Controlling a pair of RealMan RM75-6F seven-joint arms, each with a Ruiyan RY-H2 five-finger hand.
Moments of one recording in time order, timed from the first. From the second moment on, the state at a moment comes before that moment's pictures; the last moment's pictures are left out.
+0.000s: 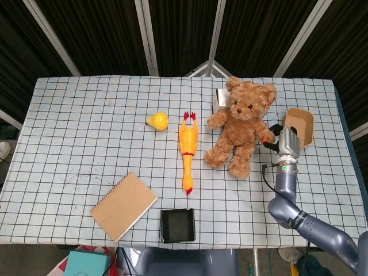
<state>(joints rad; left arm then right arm) 0.07 -1.06 -0.10 -1.65 1.38 1.61 0.02 0.70 -1.57 0.45 -1.26 -0.46 1.05 -0.19</state>
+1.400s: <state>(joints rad) 0.07 -1.06 -0.10 -1.66 1.38 1.62 0.04 0.67 -1.60 0.46 -1.16 -0.62 1.02 -0.11</state>
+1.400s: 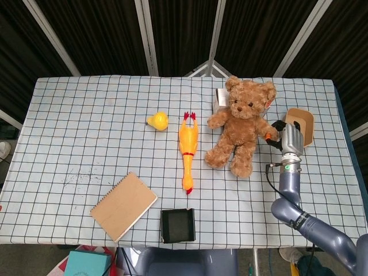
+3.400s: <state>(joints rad) 0.07 -1.05 -0.09 -1.66 1.40 1.62 0.01 0.36 -1.21 0.34 -1.61 -0.97 0.96 0.15</state>
